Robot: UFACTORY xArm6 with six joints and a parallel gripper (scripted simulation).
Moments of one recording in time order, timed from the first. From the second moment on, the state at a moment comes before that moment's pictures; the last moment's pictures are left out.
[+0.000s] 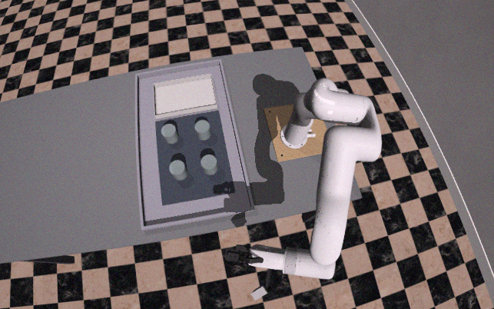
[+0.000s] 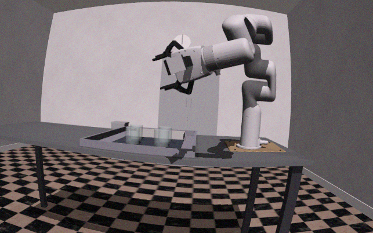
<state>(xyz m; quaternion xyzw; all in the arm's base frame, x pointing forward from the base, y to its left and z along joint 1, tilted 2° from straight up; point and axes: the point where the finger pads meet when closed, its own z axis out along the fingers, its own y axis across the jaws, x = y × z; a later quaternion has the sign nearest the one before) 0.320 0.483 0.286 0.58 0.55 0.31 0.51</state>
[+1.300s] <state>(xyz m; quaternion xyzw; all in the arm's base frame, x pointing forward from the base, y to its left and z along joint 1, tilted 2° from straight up) 0.402 0.288 0.240 0.68 0.44 0.21 0.56</state>
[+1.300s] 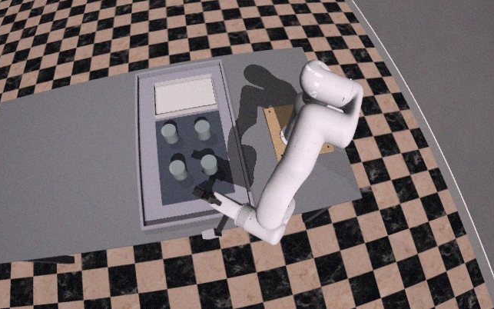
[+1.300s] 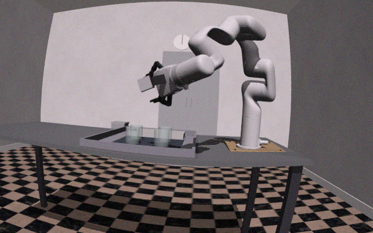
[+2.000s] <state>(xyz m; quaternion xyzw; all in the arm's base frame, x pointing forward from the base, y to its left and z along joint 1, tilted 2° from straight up) 0.410 0.169 0.235 0.72 0.36 0.14 0.58</state>
